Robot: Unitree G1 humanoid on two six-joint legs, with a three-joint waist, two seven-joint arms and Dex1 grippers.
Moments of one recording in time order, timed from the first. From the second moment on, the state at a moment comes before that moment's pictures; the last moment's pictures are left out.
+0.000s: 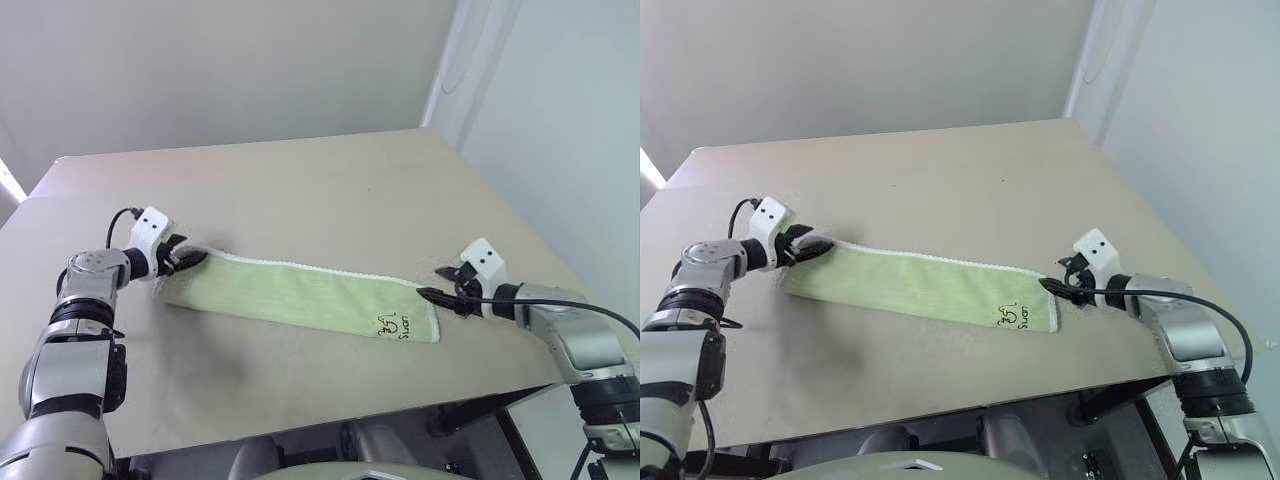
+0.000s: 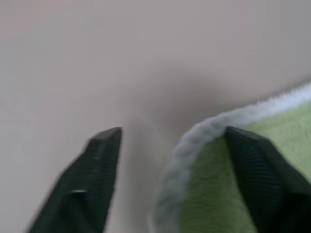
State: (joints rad) left arm -0.79 0.68 0.07 1.21 -0.03 -0.16 -0.92; right arm -0.22 -0.73 -0.04 -0.01 0.32 0.58 0.78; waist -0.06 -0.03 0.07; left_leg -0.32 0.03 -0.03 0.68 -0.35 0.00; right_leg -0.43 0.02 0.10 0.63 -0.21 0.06
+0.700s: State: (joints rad) left arm -0.42 0.77 0.15 0.46 -0.26 0.19 -1.20; right arm 0.04 -0.55 -0.60 -0.17 1.66 1.50 0.14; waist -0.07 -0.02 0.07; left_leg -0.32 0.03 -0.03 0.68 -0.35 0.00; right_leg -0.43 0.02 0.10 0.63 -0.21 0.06
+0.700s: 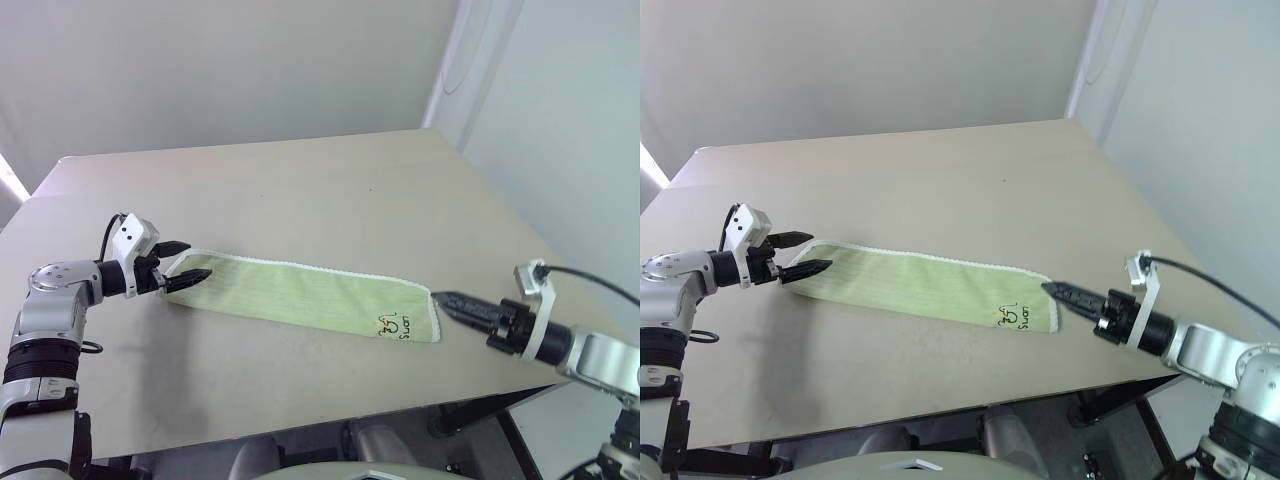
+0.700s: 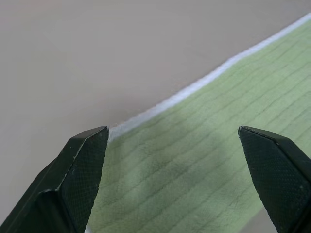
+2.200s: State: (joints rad) left arm -0.36 0.71 0.02 0.33 -0.25 0.16 -1.17; right arm 0.15 -0.42 -0.28 -0.21 1.97 0.87 -0.47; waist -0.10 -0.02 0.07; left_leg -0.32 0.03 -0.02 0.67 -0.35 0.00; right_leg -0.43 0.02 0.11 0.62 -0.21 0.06
